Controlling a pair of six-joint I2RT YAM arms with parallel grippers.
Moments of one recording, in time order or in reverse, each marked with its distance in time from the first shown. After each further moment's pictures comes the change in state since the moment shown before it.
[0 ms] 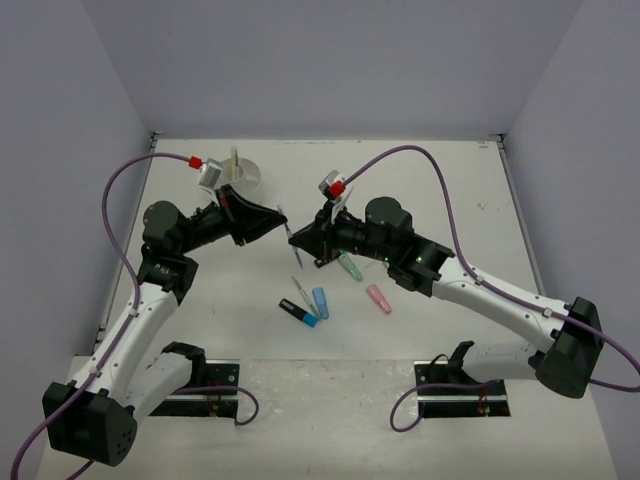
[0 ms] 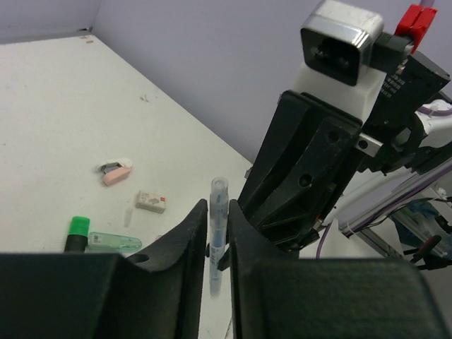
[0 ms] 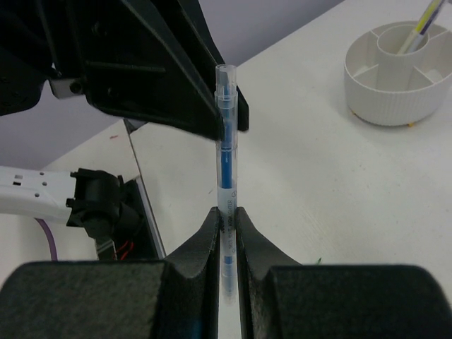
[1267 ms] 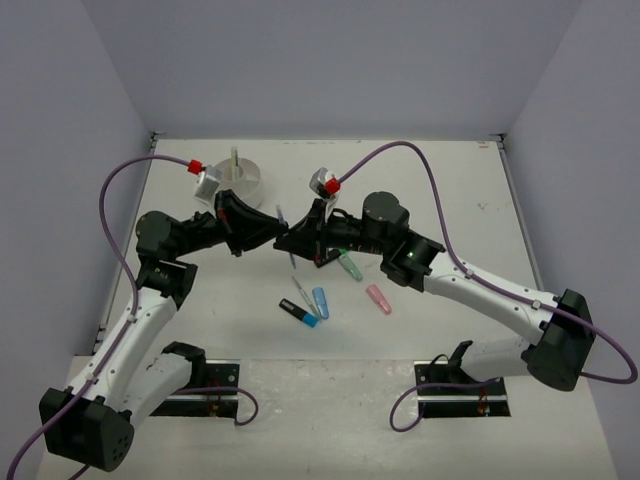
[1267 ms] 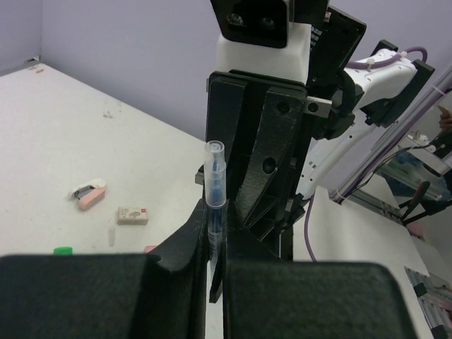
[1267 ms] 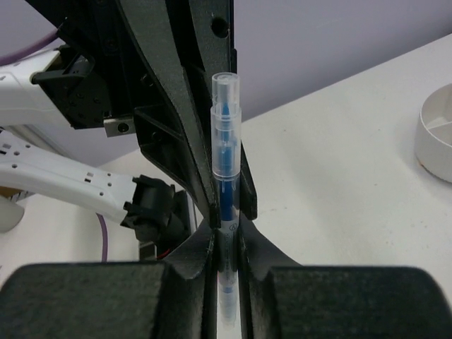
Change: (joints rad) left arm -0.032 -0.028 -0.012 0.139 0.134 0.008; right arm -0.006 0.061 0.030 0.165 -0.206 0.041
